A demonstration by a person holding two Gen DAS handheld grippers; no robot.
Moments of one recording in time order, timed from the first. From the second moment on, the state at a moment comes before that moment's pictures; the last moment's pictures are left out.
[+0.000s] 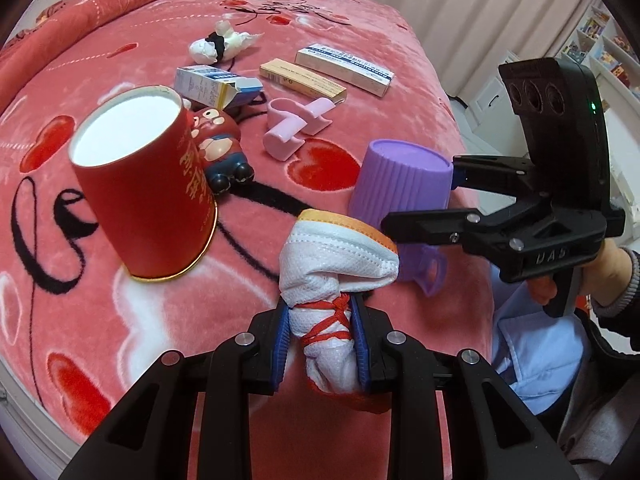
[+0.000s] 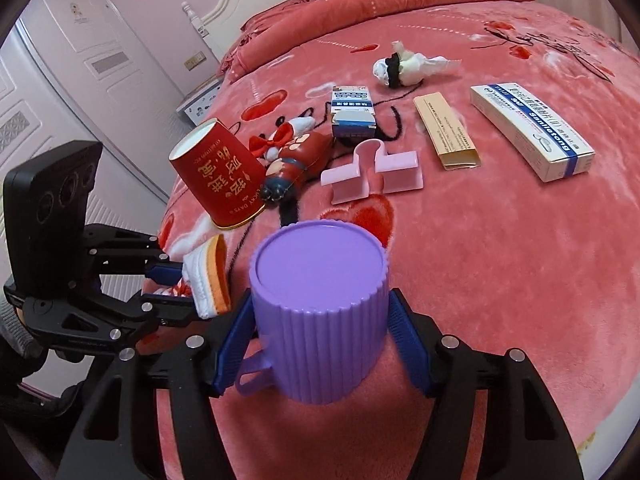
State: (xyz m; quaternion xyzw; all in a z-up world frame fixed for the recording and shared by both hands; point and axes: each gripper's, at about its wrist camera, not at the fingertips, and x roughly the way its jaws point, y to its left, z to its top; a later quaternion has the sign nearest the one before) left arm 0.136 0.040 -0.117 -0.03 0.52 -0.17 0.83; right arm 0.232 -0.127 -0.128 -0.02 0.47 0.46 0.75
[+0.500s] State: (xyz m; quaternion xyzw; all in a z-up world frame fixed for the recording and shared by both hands) left arm 0.113 0.025 -0.089 -0.01 0.50 -0.17 0.85; right arm 0.197 -0.152 -0.092 -0.01 0.44 0.46 0.77
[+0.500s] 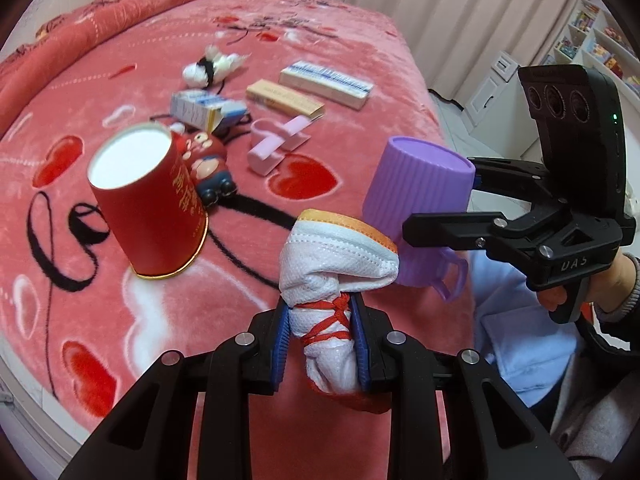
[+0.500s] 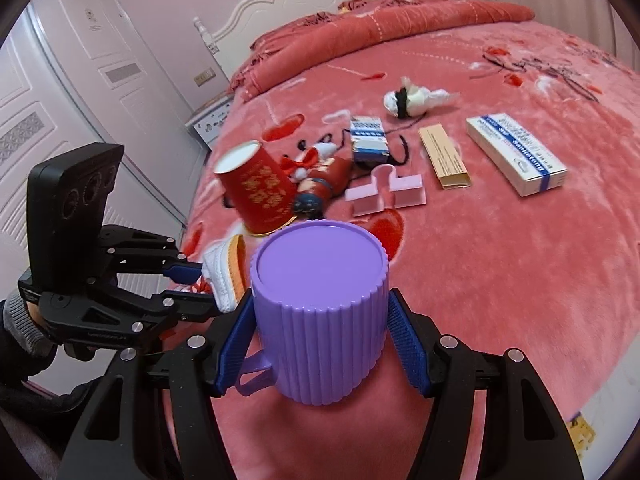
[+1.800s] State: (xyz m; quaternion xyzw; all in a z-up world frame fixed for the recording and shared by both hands) left arm 0.129 -0.333 -0.085 0.18 0.47 -0.44 0.74; right arm 0.067 -0.559 -0.087 0.17 0.39 0.16 0.89
